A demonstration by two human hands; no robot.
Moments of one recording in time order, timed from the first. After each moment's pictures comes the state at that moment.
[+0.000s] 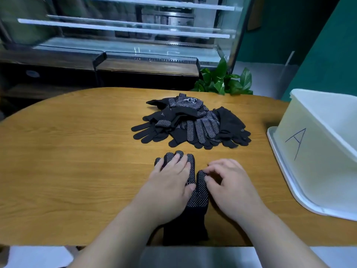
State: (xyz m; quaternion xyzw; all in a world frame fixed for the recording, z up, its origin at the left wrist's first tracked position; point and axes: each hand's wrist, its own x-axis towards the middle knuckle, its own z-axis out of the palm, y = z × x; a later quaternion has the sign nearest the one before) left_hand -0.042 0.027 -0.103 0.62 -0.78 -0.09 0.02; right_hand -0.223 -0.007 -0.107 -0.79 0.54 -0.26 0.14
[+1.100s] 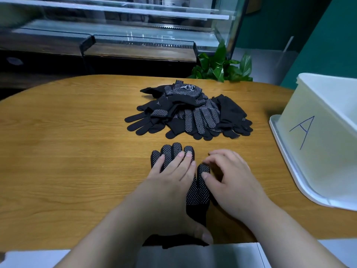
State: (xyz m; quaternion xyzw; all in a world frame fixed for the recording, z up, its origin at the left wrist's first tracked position) left_hand -0.040 0.037 -0.102 0.54 -0.83 -0.10 -0.08; right_hand -0.223 0.000 -0.101 -0.80 0.54 -0.21 0.14
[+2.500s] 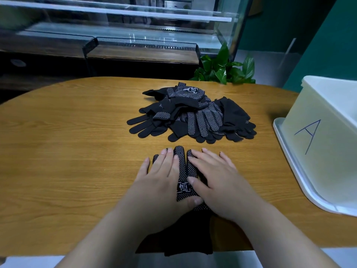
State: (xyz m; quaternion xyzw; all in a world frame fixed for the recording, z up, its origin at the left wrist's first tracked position) left_hand -0.026 0.035 -0.107 0.65 -0.76 -0.07 -0.06; right_hand -0.199 -0.009 -0.096 -0.86 0.48 -0.07 0.14
